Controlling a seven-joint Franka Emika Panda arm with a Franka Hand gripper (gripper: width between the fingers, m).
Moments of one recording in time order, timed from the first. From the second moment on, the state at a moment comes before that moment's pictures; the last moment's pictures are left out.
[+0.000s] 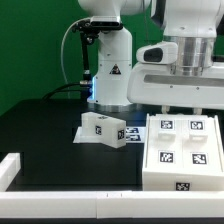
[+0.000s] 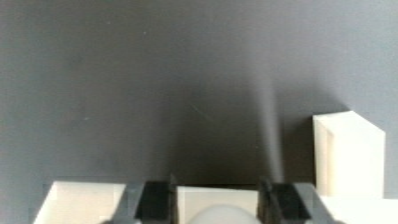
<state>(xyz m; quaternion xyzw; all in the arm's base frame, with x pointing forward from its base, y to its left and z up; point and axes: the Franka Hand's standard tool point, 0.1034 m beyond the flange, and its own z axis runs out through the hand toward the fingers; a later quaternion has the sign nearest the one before) 0.509 0.086 0.083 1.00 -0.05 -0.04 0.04</state>
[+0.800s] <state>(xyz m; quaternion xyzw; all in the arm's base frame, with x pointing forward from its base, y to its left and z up) 0.539 0.079 0.121 1.00 0.02 -0.03 0.04</state>
